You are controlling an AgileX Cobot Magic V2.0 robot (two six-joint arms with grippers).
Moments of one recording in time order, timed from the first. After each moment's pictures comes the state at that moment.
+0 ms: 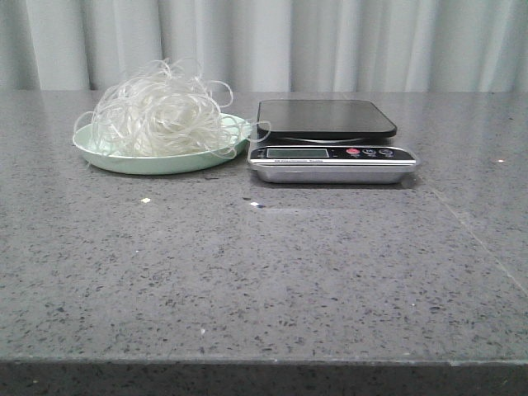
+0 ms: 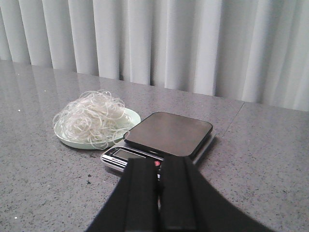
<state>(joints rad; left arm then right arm) -0.44 0.04 -0.20 -0.07 0.35 0.11 0.46 0.13 -0.28 0.13 0.20 -0.06</state>
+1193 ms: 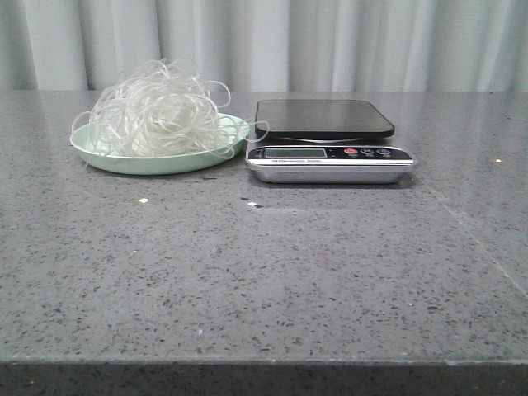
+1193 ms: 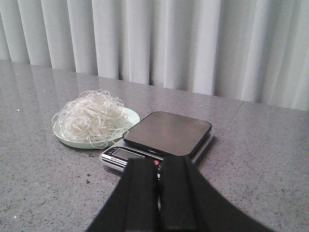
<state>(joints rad) 0.00 0.00 0.00 -0.07 0.15 0.11 0.46 0.13 -0.28 0.13 0.21 -0.06</state>
